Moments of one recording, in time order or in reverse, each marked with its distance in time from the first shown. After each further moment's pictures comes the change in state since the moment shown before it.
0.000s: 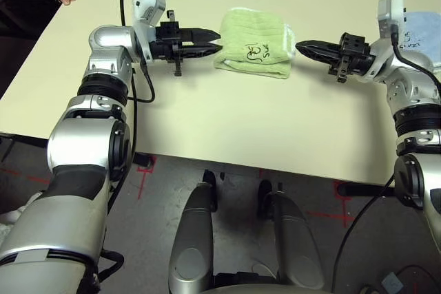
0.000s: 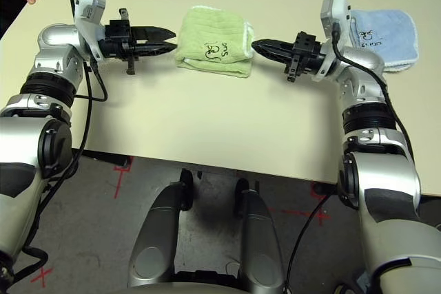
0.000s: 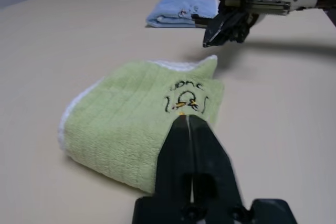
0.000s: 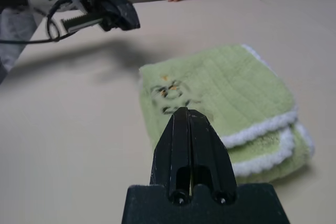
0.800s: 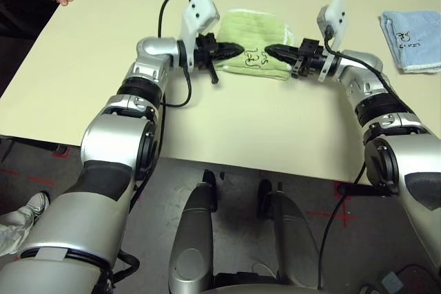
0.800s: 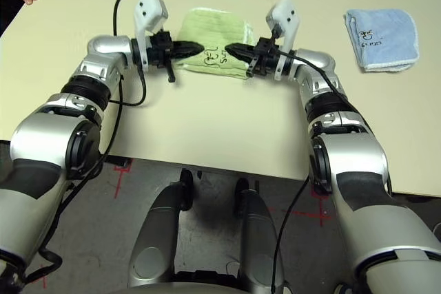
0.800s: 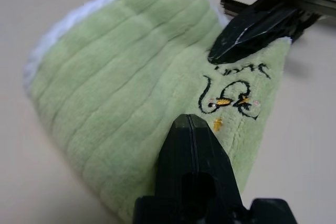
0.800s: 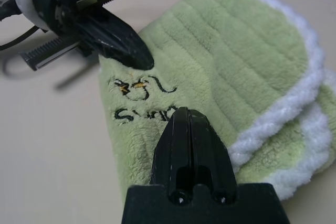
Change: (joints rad) left arm 0.021 -0.123 -0.063 0.072 0.205 0.068 0.319; right arm -0.060 0.103 0.052 0.252 -0.162 -0.080 -0.165
